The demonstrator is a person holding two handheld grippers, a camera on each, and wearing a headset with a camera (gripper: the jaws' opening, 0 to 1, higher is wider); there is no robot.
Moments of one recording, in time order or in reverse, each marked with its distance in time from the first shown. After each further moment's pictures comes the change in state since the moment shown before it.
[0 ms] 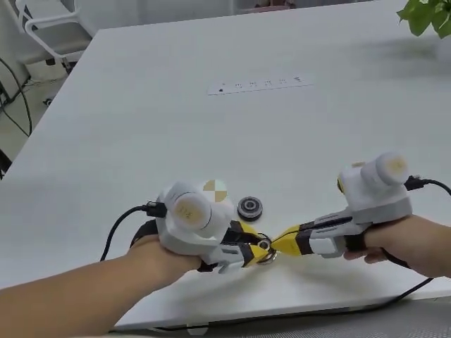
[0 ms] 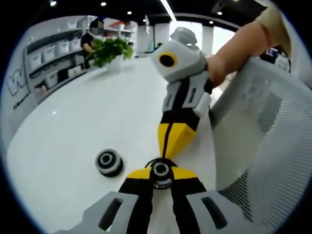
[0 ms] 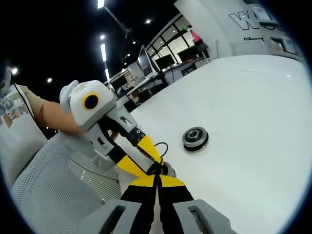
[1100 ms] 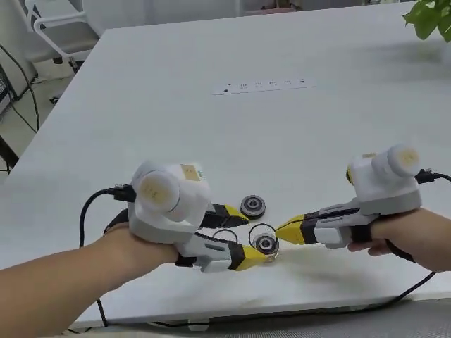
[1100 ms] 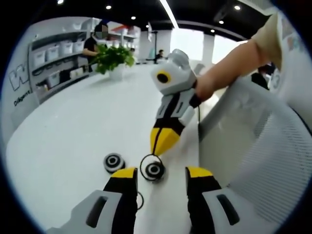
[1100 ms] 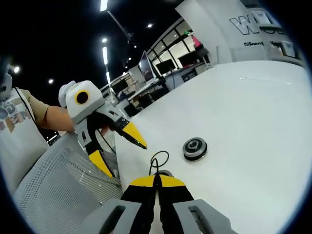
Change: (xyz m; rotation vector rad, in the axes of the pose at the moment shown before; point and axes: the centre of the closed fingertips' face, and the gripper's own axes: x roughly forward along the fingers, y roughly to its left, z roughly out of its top) left arm -0.050 -0.008 0.021 -0.045 -0.066 -0.015; right arm -0.007 0.008 0.018 -0.020 -0.039 -0.001
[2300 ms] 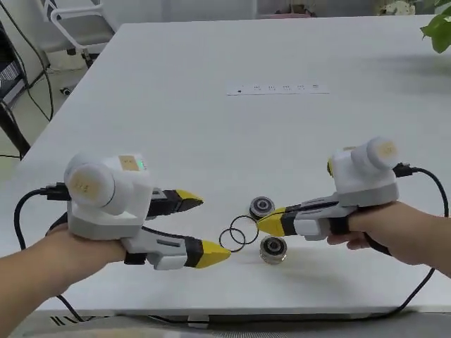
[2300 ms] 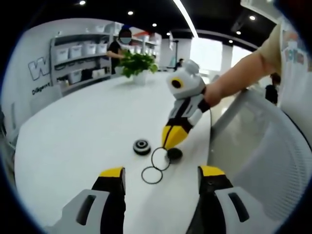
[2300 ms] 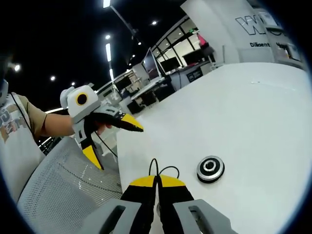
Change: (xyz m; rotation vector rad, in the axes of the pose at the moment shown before) left arm -0.066 0.024 -0.022 -0.101 -0.072 0.154; right arm 0.040 0.014 0.021 -0.021 0.030 0.023
